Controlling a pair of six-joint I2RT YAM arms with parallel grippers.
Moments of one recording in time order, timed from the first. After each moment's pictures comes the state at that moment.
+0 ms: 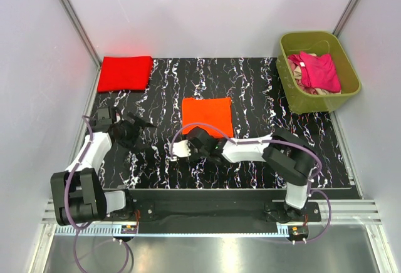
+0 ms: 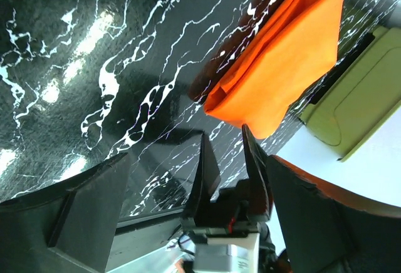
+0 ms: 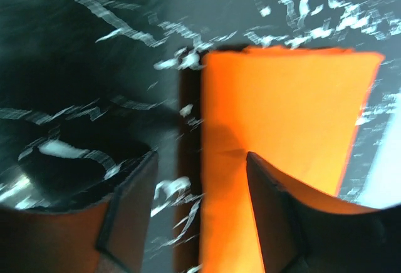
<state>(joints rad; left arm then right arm) 0.14 1.24 0.71 -0.53 0.54 -0.99 1.04 1.85 1.00 0.06 0.17 -0.89</state>
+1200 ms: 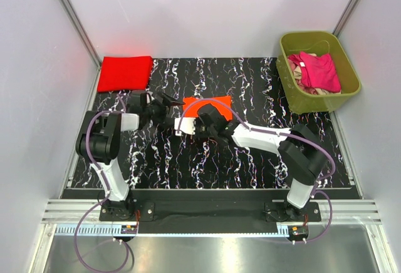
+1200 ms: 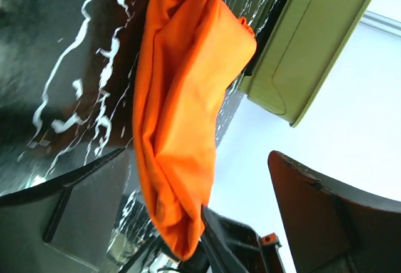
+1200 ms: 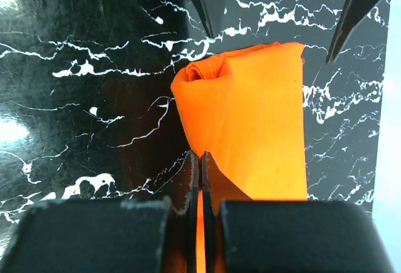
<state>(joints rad) -0.10 1.85 0.88 0.32 0.71 -1.28 0.88 1.77 1.11 0.01 -0.01 -0.83</state>
